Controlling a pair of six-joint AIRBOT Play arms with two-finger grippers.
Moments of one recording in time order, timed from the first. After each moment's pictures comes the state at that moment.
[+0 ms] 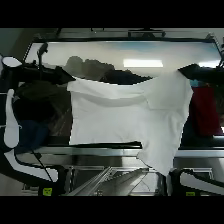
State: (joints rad) left arm 0.21 -1.71 1.55 0.65 -1.43 -1.13; right arm -0.29 -1.43 1.28 -0.53 1.02 0.86
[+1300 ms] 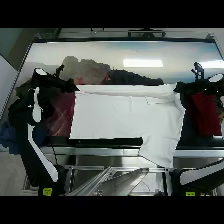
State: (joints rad) left arm 0.20 -2.23 1.99 0.82 -1.44 -1.21; right arm -0.31 -1.76 1.44 -0.94 1.02 1.08
